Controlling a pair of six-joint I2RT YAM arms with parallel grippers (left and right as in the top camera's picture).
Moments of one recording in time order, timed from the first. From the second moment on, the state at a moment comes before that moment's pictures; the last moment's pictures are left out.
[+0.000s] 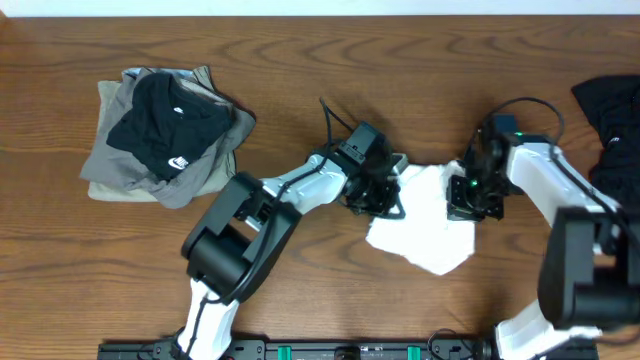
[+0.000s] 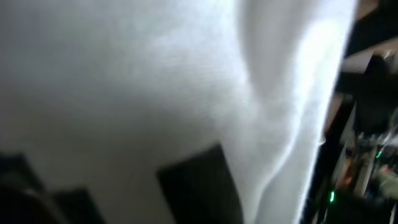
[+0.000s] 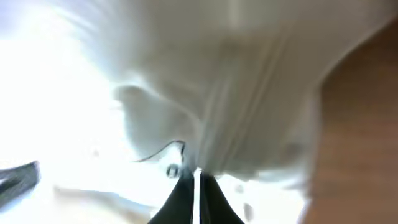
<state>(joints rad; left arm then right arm) -0.67 2.08 1.27 -0.43 0.75 -0.30 -0.02 1.74 1.05 -0.98 -0.28 0.15</state>
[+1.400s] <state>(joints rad) 0.59 1.73 1.36 -0.86 0.41 -0.08 -0.06 1.18 1.20 -0.97 -0.40 0.19</state>
